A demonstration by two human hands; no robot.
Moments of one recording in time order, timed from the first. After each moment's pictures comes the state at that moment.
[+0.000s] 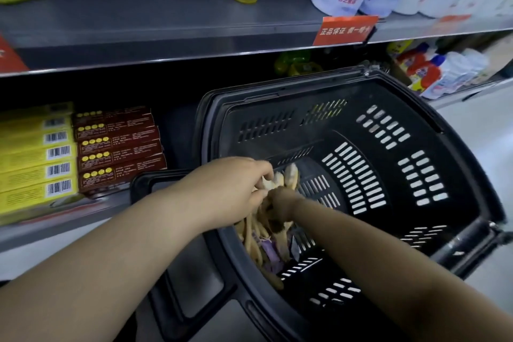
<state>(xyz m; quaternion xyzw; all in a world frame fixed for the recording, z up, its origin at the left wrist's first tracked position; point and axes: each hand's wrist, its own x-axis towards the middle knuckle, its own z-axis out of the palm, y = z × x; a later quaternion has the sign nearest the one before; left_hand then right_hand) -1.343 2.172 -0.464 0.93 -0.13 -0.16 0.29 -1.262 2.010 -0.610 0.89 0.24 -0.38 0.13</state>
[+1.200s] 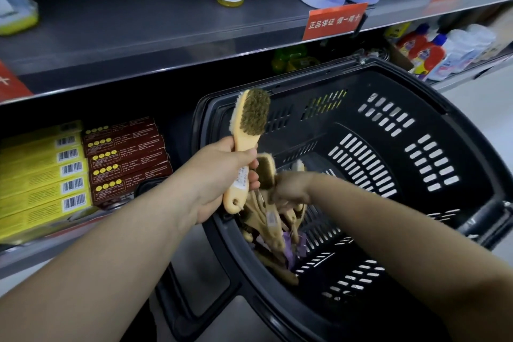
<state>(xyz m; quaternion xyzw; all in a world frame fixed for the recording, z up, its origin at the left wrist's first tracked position) -1.338 2.164 -0.448 0.59 0.24 -0.17 0.75 -1.253 2.014 -0.567 0.77 -0.02 -0.55 -0.34</state>
